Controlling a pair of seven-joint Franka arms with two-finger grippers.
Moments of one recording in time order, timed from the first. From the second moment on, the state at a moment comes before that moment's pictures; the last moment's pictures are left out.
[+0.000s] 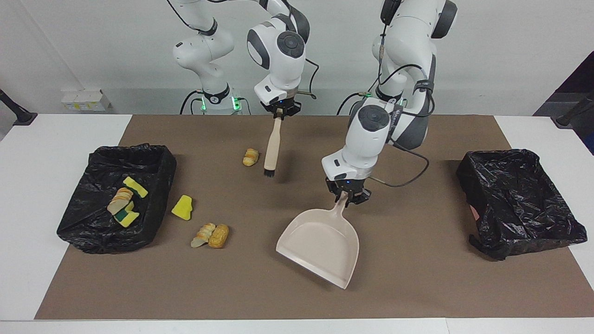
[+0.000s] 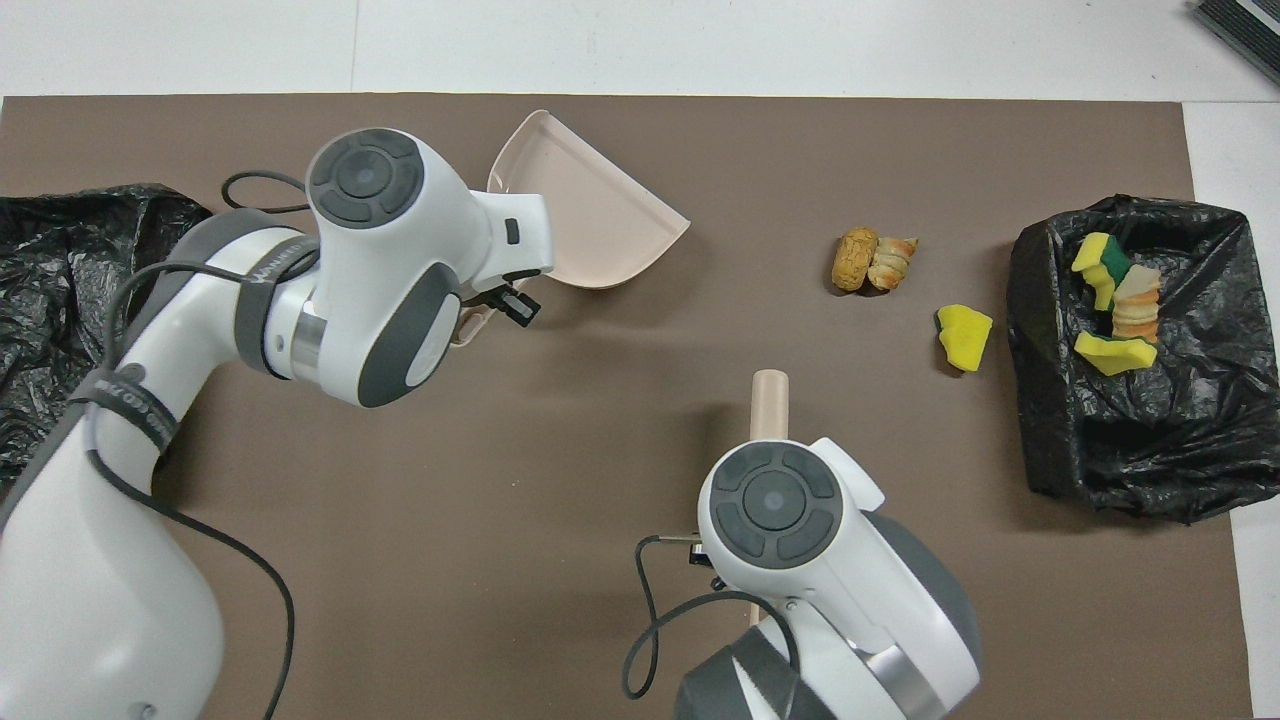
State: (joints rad) left arm -0.33 0.38 -0.11 -1.58 0.01 2.01 0.33; right arm 0.57 -0.07 0.04 -2.07 -0.03 1.72 0.73
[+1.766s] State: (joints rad) left arm -0.29 0.01 -0.11 -2.19 0.13 2.11 0.81; right arm 0.12 0.11 0.05 -2.09 -0.33 2.00 0.39
